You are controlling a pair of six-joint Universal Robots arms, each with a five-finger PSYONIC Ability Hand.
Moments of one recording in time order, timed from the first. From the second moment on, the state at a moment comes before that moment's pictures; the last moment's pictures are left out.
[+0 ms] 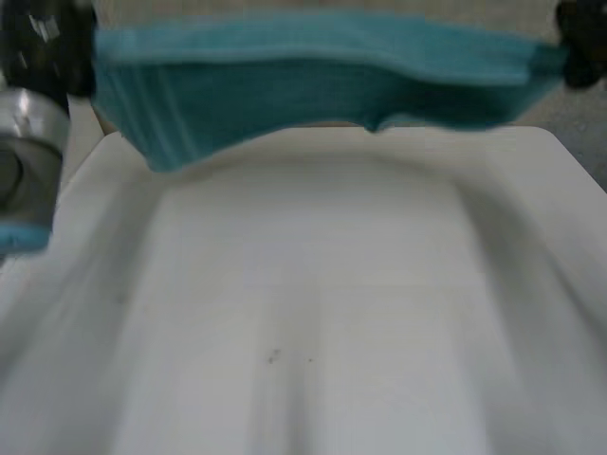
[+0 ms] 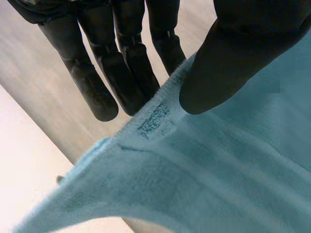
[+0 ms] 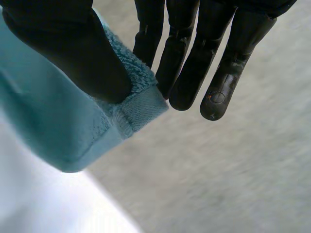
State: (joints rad) left arm 4.53 -1.90 -1.41 3.69 -1.49 3.58; right arm 1.71 -1.26 1.13 -0.03 1.45 2.64; left_hand 1.13 1.20 1.20 1.20 0.97; right_hand 0.95 1.18 1.18 1.19 0.98
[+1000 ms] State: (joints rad) left arm 4.61 -2.01 -1.90 3.68 -1.45 3.59; right arm 1.45 -1.26 1.68 -0.10 1.30 2.68; left_hand 0.65 0.64 0.63 0.63 0.45; right_hand 0.95 1.18 1.18 1.19 0.98
